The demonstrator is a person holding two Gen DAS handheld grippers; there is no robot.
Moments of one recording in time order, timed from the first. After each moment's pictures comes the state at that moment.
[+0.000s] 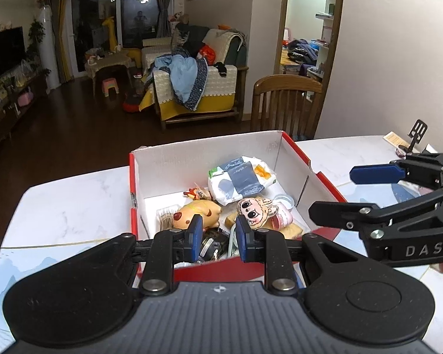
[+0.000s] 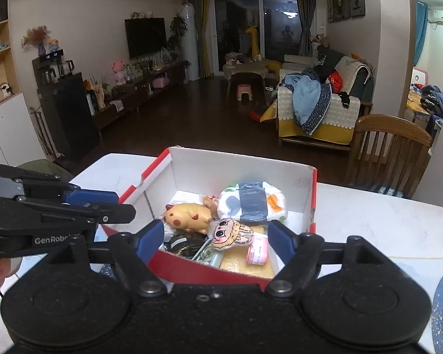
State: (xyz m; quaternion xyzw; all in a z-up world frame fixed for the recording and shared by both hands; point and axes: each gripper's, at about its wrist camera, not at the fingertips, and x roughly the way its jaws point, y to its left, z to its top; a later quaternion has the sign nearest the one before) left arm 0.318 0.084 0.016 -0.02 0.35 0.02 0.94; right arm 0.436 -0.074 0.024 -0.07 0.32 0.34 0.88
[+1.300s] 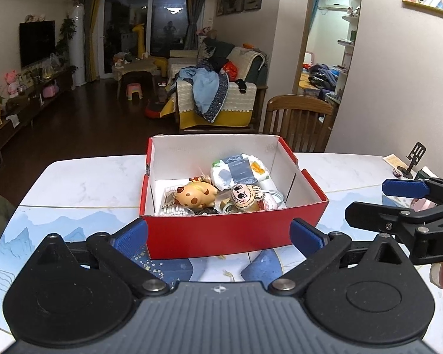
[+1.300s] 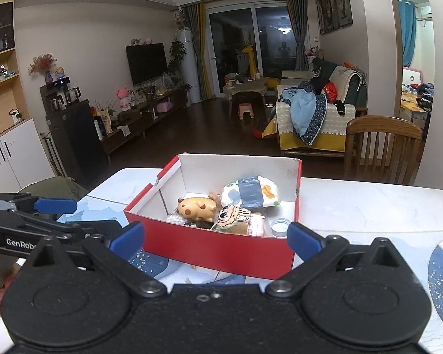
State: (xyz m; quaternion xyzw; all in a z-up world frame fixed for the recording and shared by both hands) left arm 0.242 0.055 0.019 -0.07 0.31 0.07 0.95; right arm 0.381 -0.135 0.028 -0.02 0.28 0.34 0.90
